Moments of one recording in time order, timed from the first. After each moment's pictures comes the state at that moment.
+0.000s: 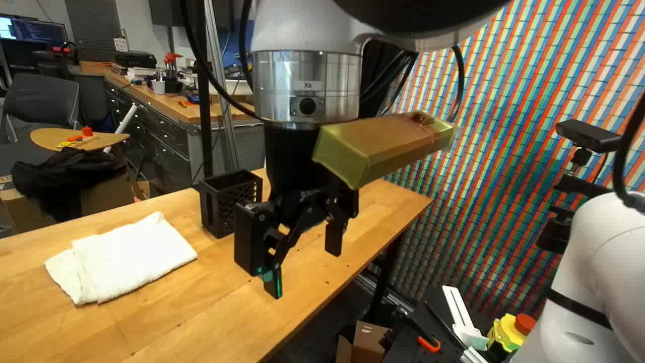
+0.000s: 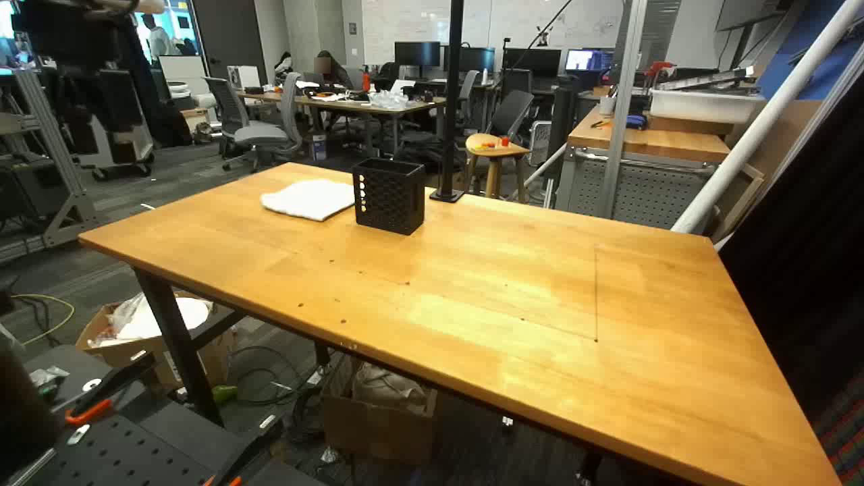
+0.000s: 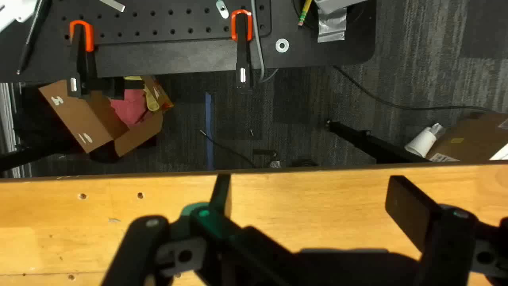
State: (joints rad) arm 0.20 -0.62 0.33 -2.63 0.21 1.93 0.39
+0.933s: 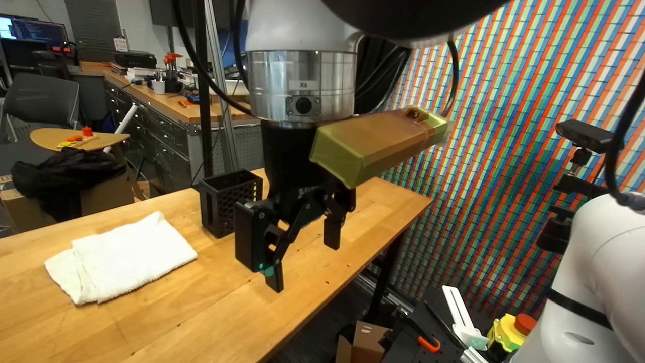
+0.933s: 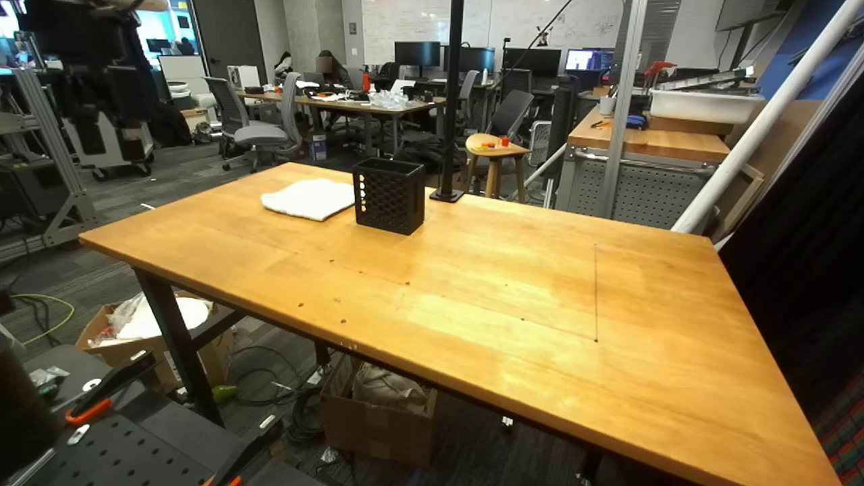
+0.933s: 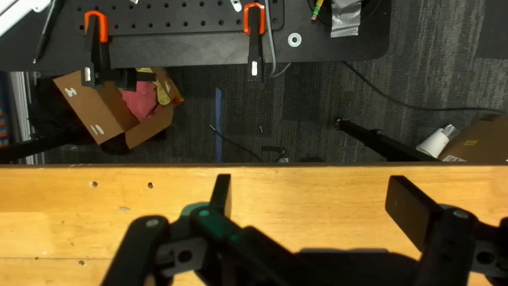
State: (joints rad) arm 0.20 -0.59 0.33 -2.61 0.16 1.93 0.39
